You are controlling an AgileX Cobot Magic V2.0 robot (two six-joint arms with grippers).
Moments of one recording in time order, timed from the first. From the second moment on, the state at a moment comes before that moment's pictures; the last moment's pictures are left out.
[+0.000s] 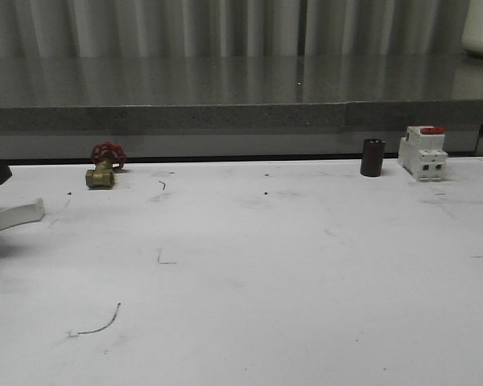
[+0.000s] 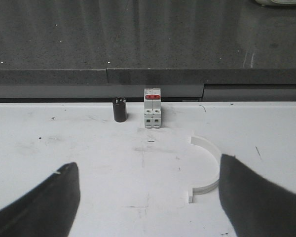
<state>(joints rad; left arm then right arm) 0.04 1.97 -1.31 -0.20 0.87 0.25 -0.01 0.39 -0.50 0.03 0.44 0.03</state>
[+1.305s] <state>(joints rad) -0.45 2.21 -1.77 -0.03 1.03 -0.35 -0.01 0.39 -0.50 0.03 0.44 0.03</state>
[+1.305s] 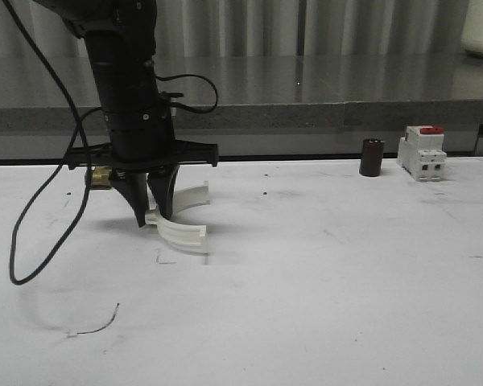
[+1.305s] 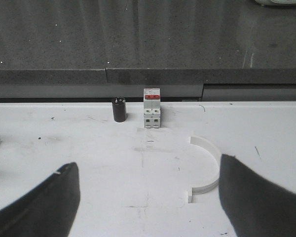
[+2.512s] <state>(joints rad) -0.46 1.99 -1.79 0.04 1.09 -0.27 -0.01 0.39 -0.50 0.03 0.44 0.03</state>
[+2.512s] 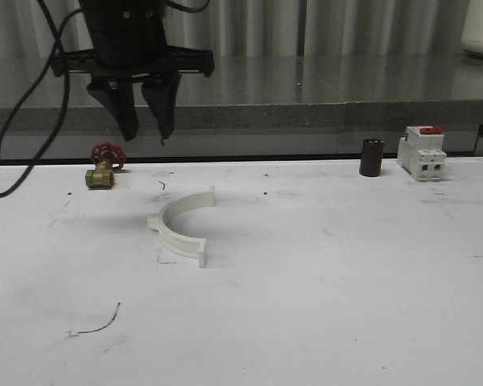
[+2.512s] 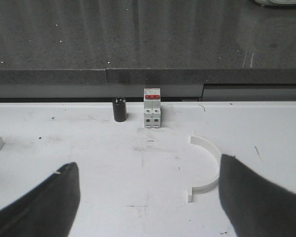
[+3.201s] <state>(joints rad) -0.37 1.41 -1.20 0.11 0.81 -0.26 -0.01 0.39 -0.50 0.03 0.44 0.03</state>
